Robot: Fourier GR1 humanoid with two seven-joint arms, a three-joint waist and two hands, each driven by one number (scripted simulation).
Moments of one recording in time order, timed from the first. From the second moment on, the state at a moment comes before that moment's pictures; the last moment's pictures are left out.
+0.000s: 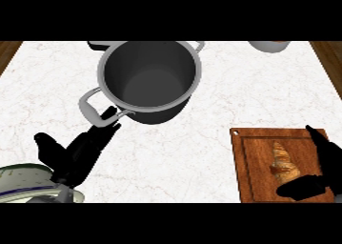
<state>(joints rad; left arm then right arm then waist) -0.02 0.21 -0.23 -1.65 0.33 -0.01 0.27 0.02 -0.58 0.25 -1.90 0.40 0.07 1.09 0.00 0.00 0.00</state>
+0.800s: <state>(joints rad) -0.02 0.16 -0.19 -1.64 0.28 -0.05 0.28 0.03 -0.45 0.20 -1.76 0.51 0.13 1.04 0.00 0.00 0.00</state>
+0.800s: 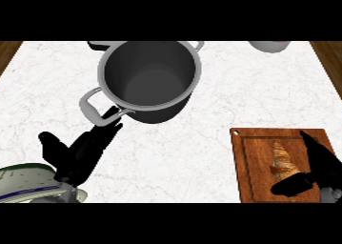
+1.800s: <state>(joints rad) 0.02 0.13 -0.14 -1.67 0.25 -0.11 0.30 0.02 -0.34 0.09 -1.61 0.59 0.17 0.80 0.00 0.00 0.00</state>
